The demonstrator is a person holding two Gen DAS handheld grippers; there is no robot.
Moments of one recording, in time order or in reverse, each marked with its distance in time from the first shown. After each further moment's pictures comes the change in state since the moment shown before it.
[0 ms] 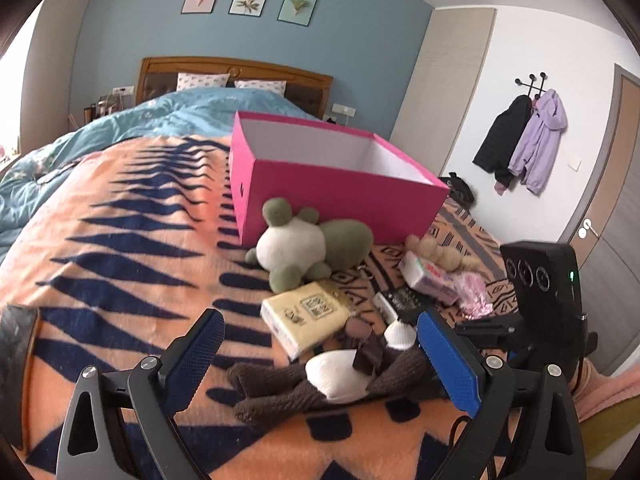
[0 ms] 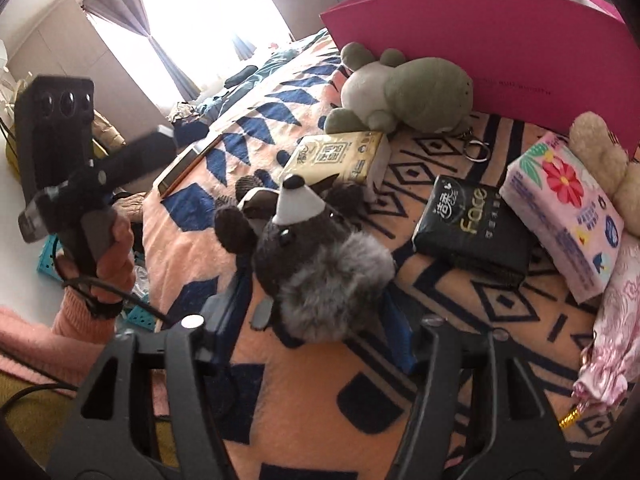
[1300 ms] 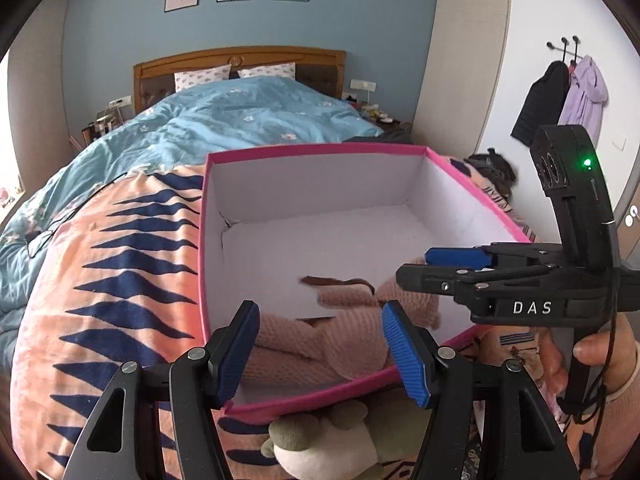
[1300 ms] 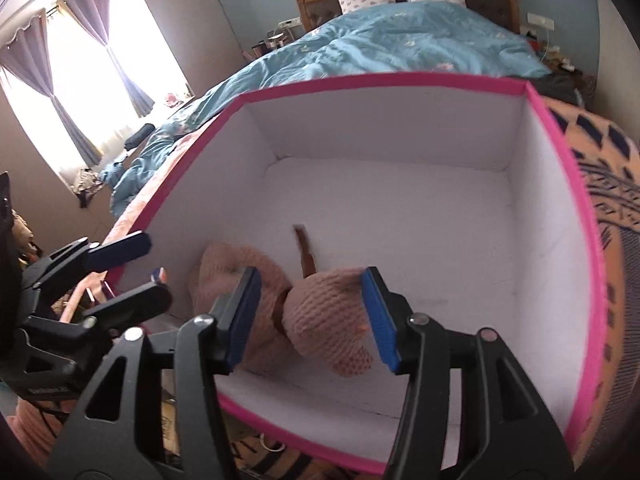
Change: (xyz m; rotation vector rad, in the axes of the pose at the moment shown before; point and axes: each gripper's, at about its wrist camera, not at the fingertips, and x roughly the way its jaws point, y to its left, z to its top) left arm 0.136 -0.007 0.146 0.082 0.091 0.135; right arm -0.017 -0.121 0.193 0.132 -0.135 -0.349
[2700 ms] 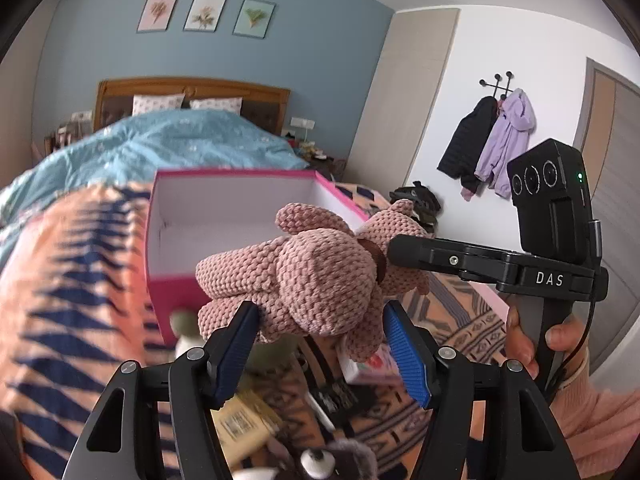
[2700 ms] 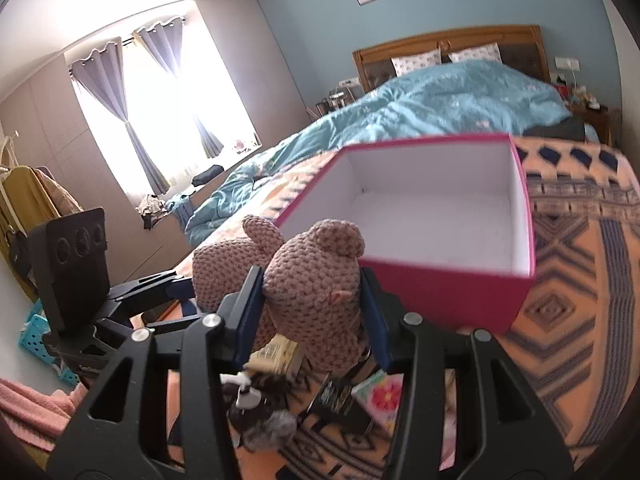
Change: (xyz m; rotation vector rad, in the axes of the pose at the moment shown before) left arm -0.101 -0.049 -0.056 0.005 -0.147 -0.230; right arm -0.140 0.043 -0.073 -0.076 -0.233 0.220
